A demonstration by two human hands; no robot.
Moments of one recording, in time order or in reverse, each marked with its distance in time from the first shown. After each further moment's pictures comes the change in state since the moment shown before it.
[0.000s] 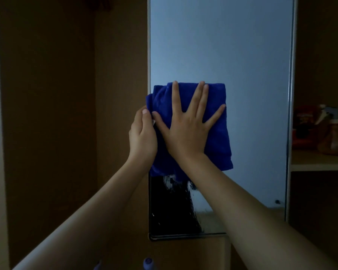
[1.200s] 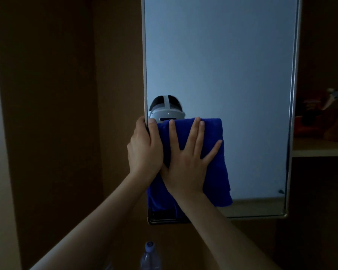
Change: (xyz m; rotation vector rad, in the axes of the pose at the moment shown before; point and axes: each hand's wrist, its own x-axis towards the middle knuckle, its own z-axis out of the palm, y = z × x) left_hand -0.046 -0.026 0.000 0.510 0.067 0.150; right_hand -0.108 0.018 0.010 0.010 -0.135 -0.034
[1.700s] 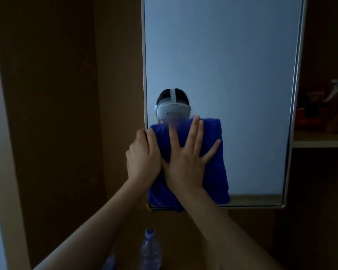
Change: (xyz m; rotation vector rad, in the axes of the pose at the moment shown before) left_hand -0.029 -0.022 0.001 0.065 -0.055 -0.132; right_hand -0.017 0.002 0.000 0.063 -0.063 0.027
